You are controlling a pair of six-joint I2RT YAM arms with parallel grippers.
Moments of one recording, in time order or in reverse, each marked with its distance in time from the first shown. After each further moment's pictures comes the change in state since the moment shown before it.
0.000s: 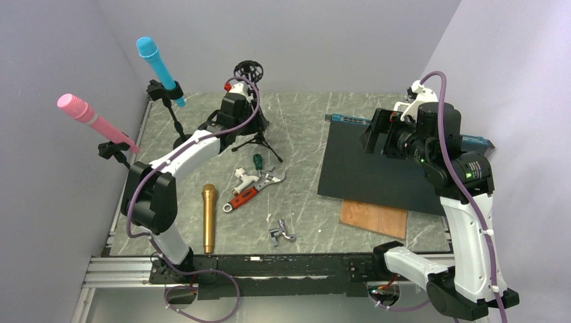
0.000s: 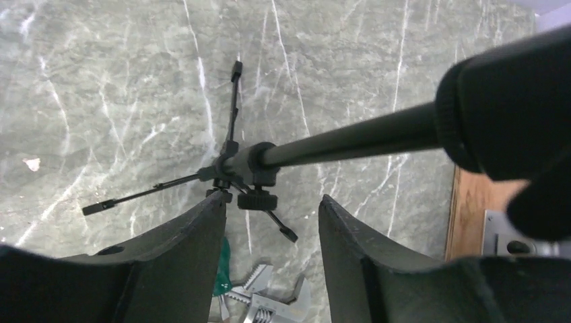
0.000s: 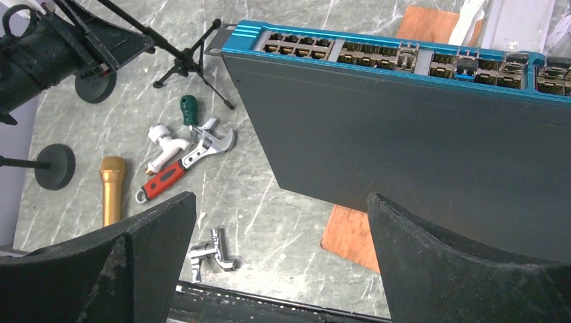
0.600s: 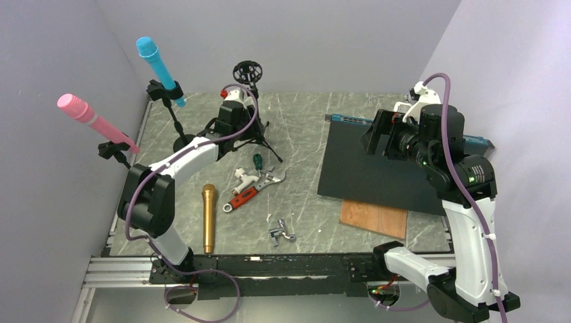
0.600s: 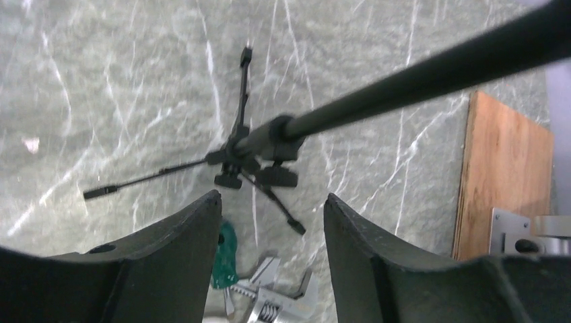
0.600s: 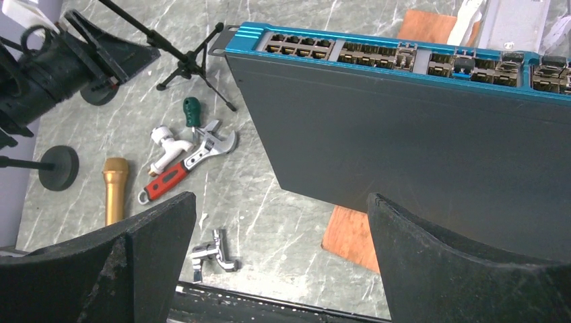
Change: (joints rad) left arm 0.005 -0.020 -0.076 0.087 -0.025 -0.010; right arm 0.000 -0.015 0.000 0.000 0.000 0.001
